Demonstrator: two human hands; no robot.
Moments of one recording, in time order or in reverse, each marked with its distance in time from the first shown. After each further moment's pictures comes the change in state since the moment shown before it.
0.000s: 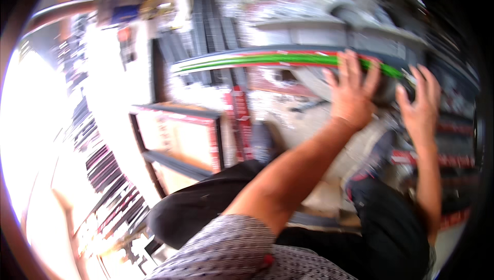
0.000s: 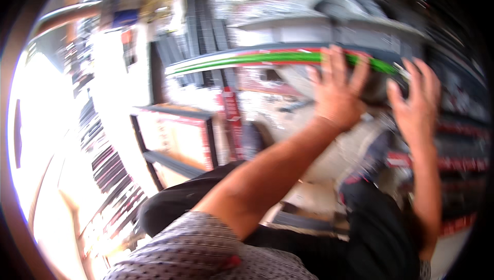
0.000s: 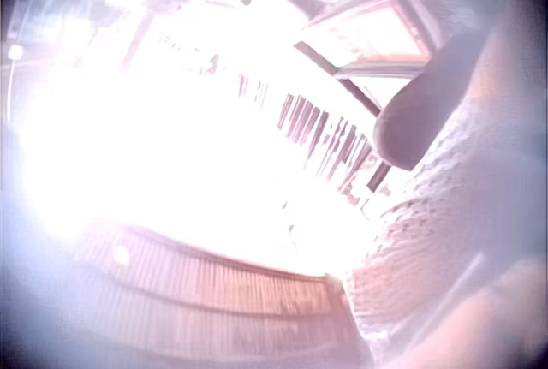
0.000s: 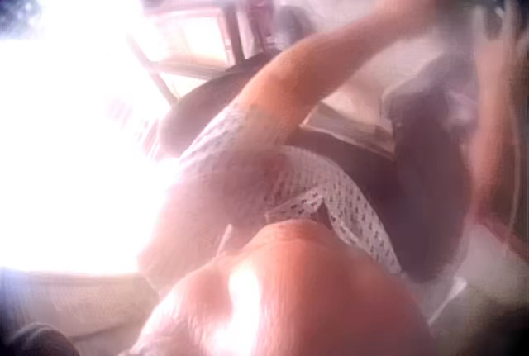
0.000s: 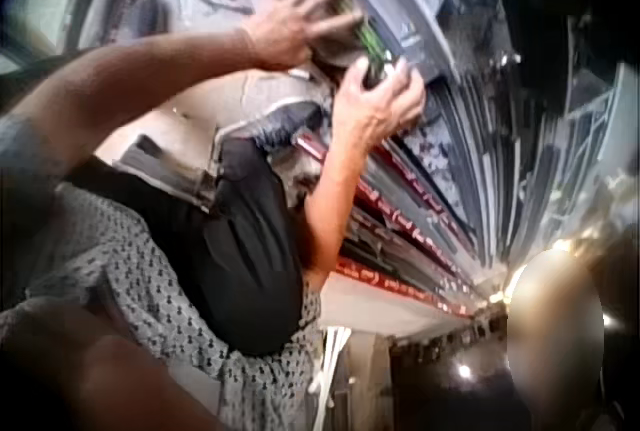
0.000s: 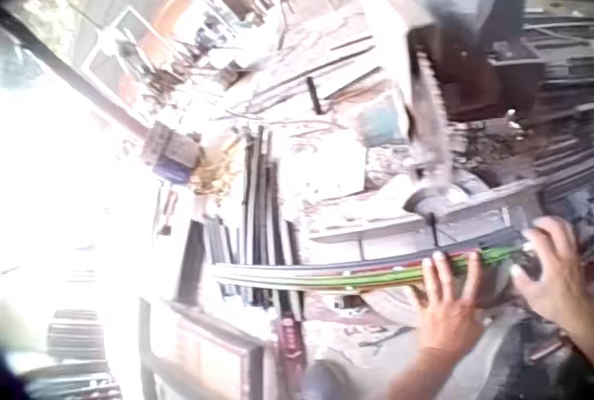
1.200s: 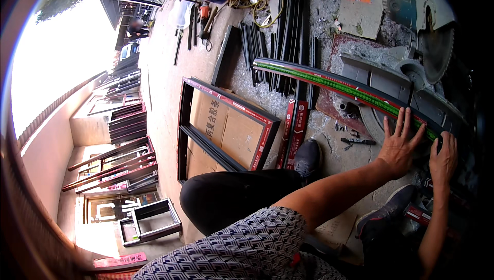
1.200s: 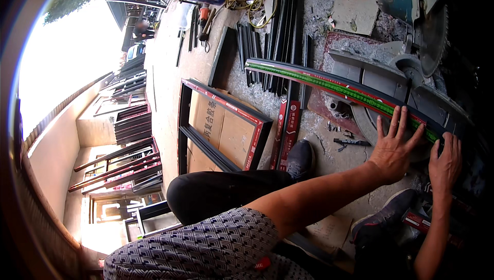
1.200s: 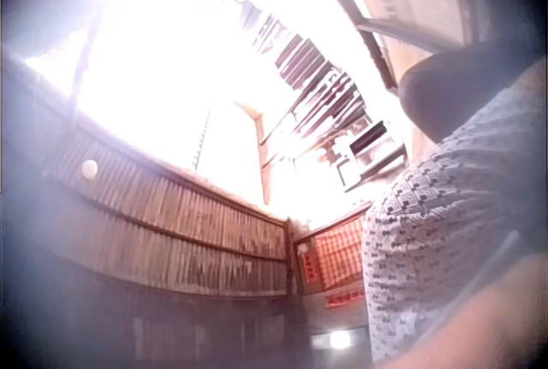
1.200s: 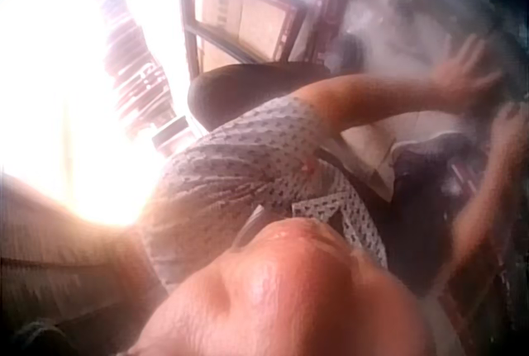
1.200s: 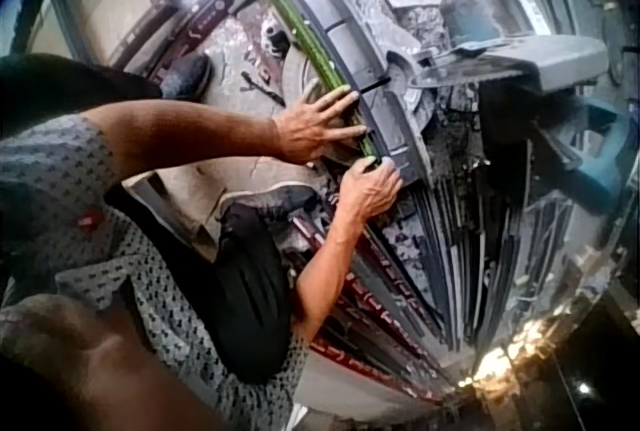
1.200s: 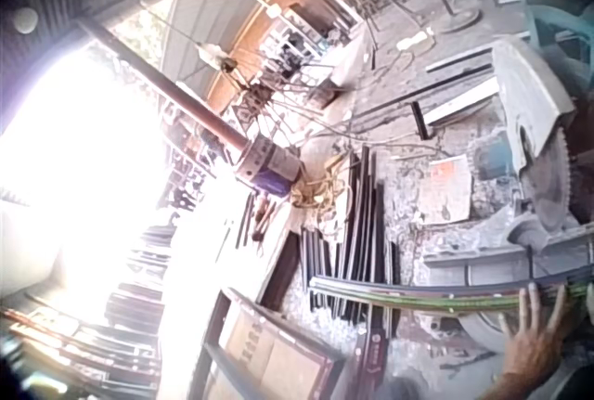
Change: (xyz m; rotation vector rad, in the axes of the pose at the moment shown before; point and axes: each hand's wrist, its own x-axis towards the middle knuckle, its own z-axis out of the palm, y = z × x) left_hand -0.003 0.008 -0.014 -0.148 -0.036 -0.031; right_hand 0.020 0.024 0.050 -0.027 -0.091 -0.130
